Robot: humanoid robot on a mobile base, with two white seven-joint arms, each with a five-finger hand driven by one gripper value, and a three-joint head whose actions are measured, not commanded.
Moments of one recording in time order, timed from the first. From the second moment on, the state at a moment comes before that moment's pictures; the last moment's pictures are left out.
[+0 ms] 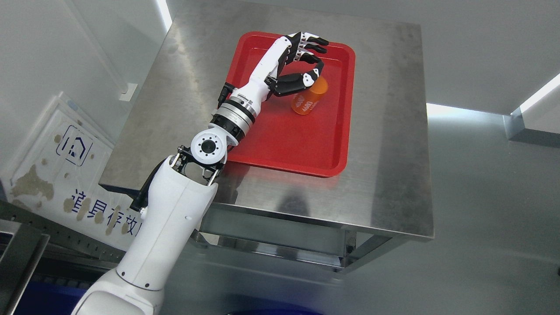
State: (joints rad) left arm -0.54 0.01 -0.41 -1.51 0.00 0.10 -0.11; right arm 0.00 0.00 0.00 0.00 0.00 0.04 0.03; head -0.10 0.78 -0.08
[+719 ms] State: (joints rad) left arm -0.59 0.00 -0.20 -1.51 0.06 0.08 0.05; right arm 0.00 0.00 0.00 0.00 0.00 0.04 0.03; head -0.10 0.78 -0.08
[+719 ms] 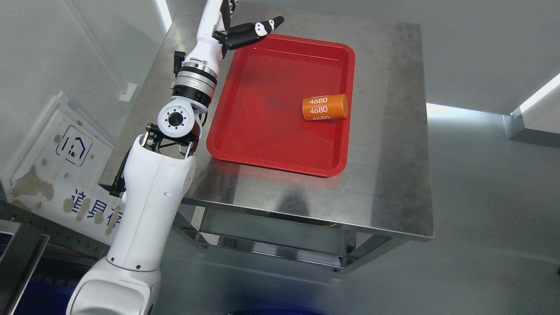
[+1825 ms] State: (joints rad) left arm -0.36 0.00 -0.04 -1.57 0.10 0.08 0.06; right arm 0.00 0.00 0.00 0.00 0.00 0.04 0.03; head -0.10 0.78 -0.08
